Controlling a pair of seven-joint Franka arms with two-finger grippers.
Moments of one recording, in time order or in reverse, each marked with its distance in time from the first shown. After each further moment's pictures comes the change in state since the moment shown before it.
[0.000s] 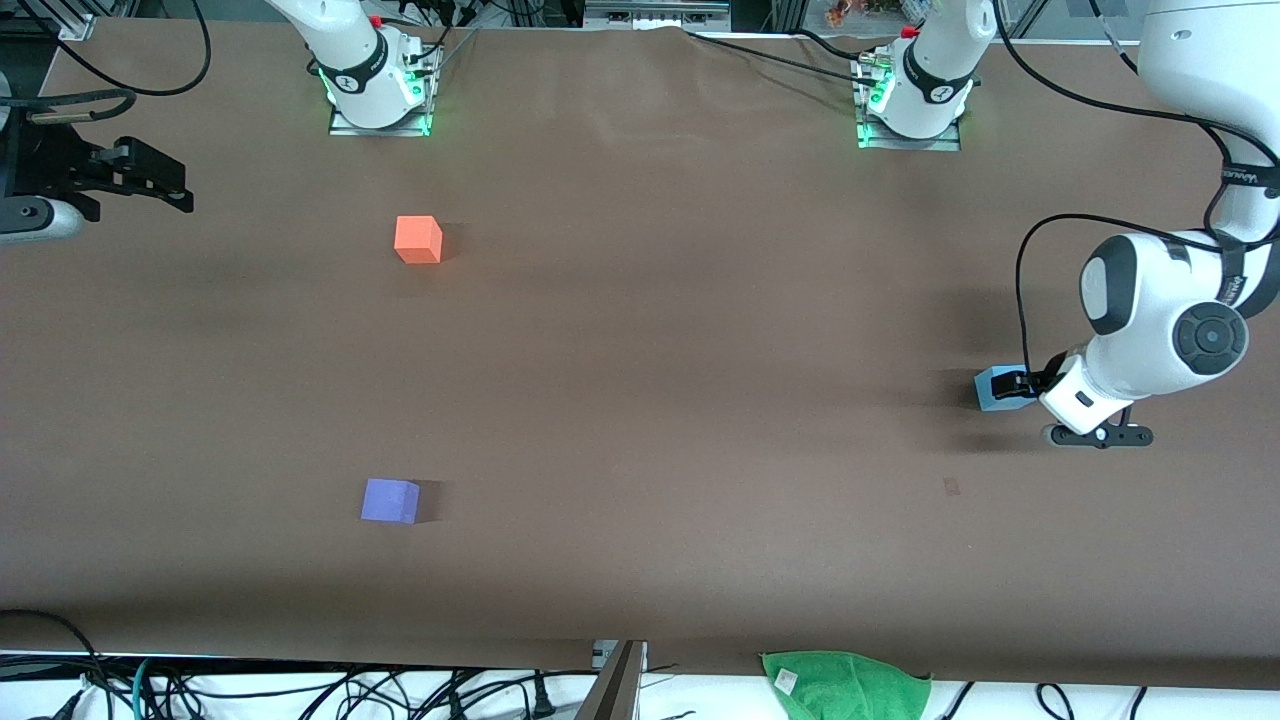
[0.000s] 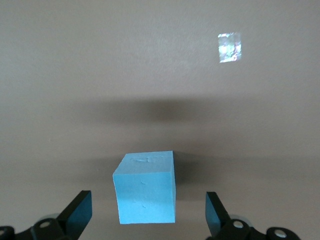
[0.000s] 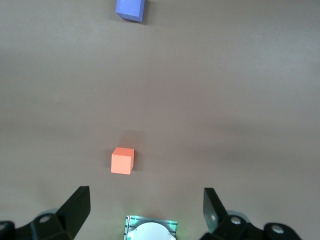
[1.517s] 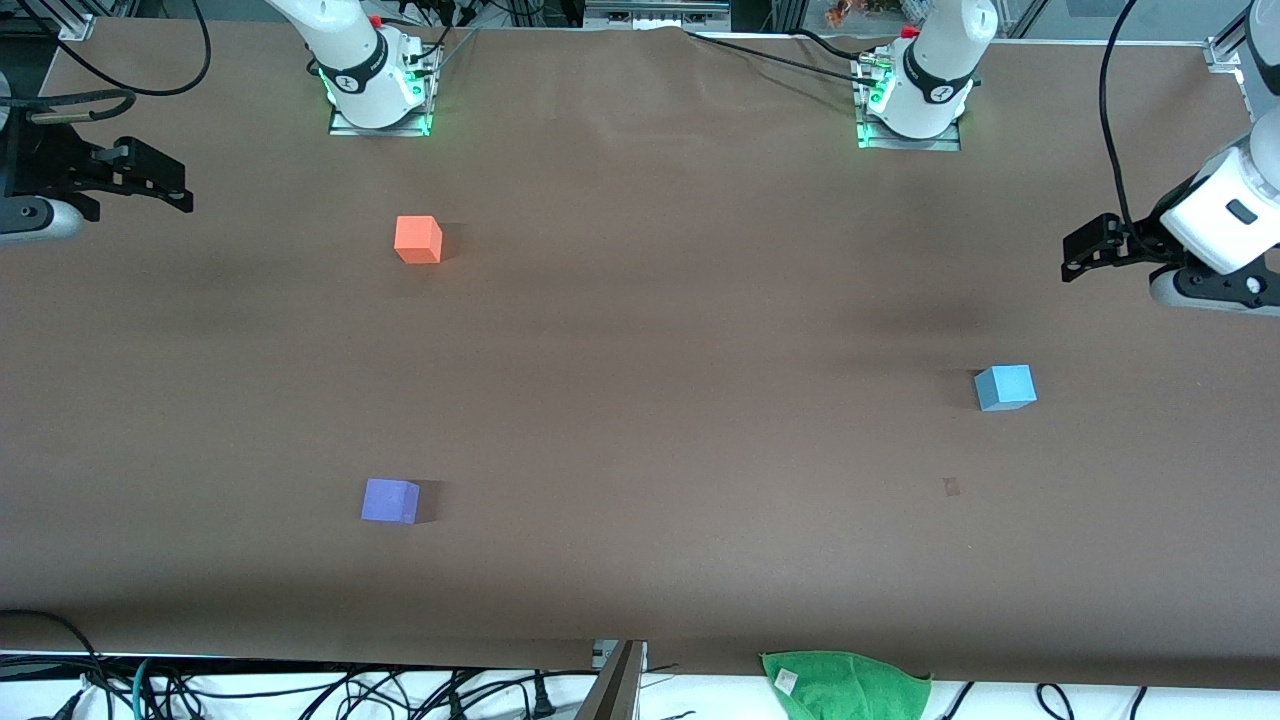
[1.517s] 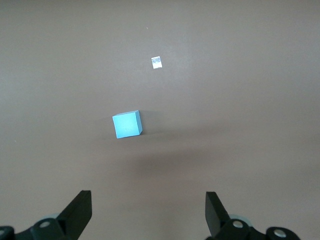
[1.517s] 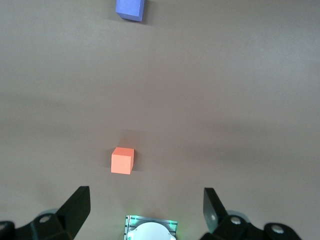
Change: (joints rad) left arm -0.113 -0.368 -0.009 0.291 -0.077 -0.608 0.038; right arm 0.000 0.000 0.000 0.000 0.000 -0.001 0.000
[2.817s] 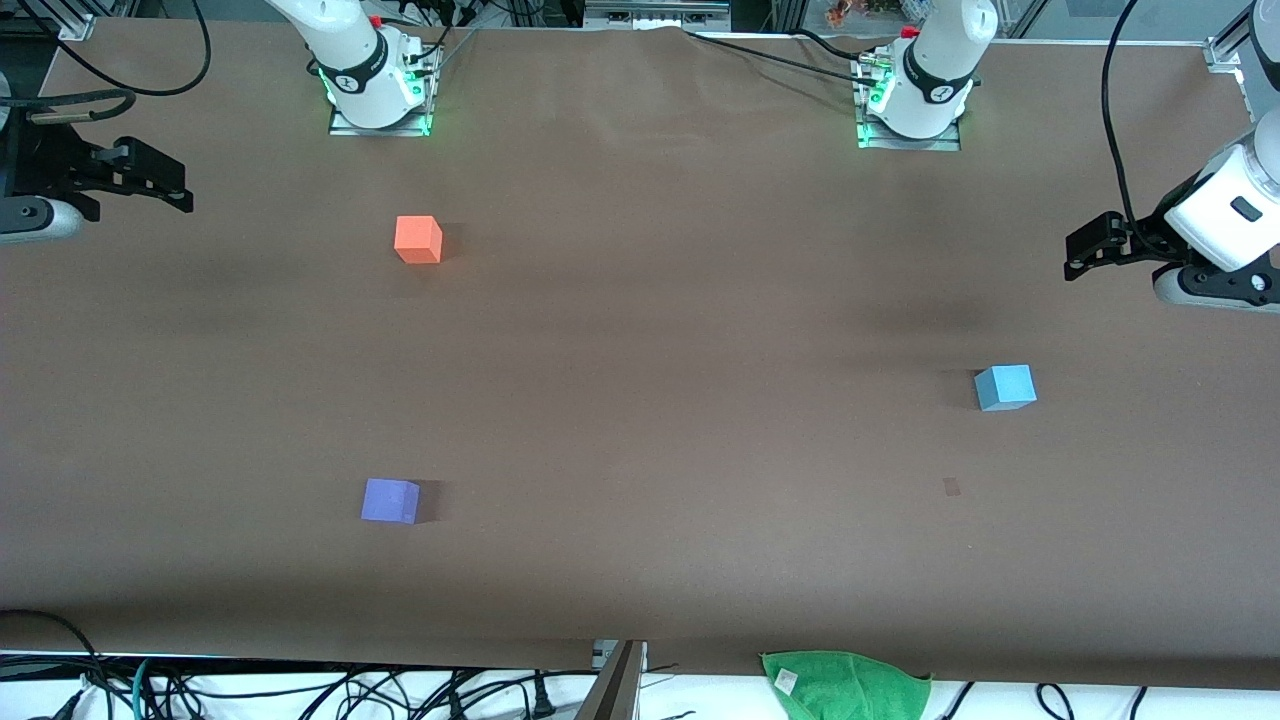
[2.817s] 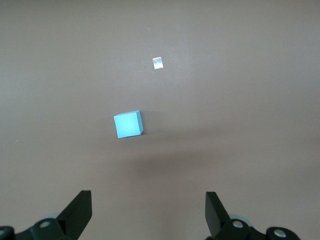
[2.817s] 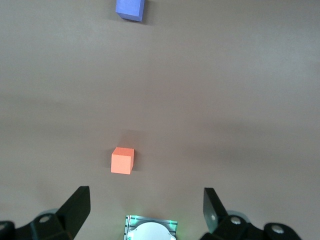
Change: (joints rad) left arm 0.000 -0.031 0.003 -0.010 0.000 -0.001 -0.001; right arm 0.000 0.000 0.000 0.000 0.000 0.000 0.000
